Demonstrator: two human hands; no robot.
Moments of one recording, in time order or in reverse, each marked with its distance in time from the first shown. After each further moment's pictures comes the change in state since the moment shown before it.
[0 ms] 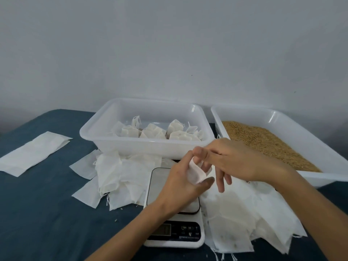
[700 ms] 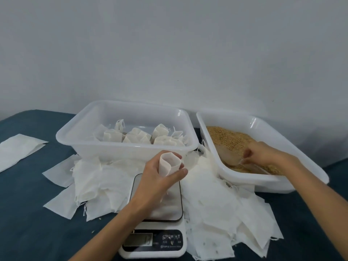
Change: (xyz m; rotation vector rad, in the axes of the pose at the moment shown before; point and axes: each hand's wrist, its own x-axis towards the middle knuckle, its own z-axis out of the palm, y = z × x) left_hand 0.009 0.004 -0.014 -0.294 0.146 -0.114; right_hand 0.018 0.211 -0.096 -0.569 0.131 0.540
